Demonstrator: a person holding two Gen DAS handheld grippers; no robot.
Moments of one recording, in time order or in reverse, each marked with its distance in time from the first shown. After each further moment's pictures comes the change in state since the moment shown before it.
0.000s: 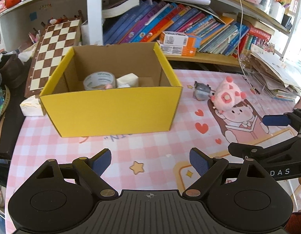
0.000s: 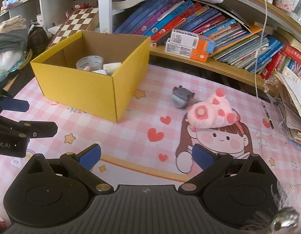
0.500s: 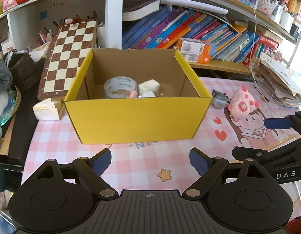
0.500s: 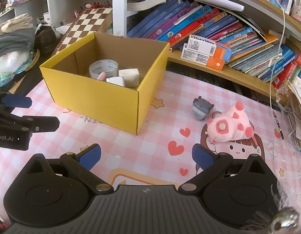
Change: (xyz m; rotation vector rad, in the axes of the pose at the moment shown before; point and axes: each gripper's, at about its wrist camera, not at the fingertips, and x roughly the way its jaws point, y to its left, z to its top) left arm -0.003 0.050 0.009 -0.024 -0.019 0.011; right arm 0.012 0.036 0.028 -0.020 0.009 0.028
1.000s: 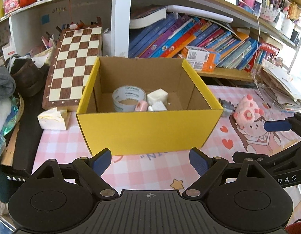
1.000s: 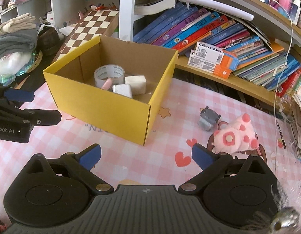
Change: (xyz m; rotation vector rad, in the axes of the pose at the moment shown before) left arm 0.001 0.026 0.011 0.002 -0.035 -0.006; right arm 0.007 0.019 0.017 -0.027 -0.007 -0.001
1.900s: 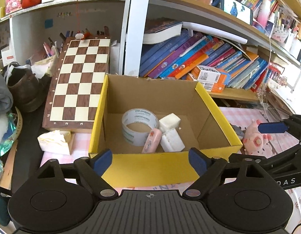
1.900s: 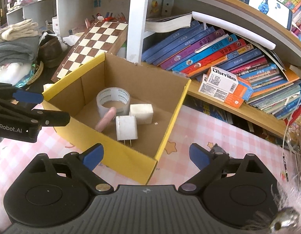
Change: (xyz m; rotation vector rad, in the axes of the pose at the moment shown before) left arm 0.021 0.037 0.039 -0.044 -0.068 -0.025; right arm 0.025 0.009 0.059 -0.064 -0.054 0.015
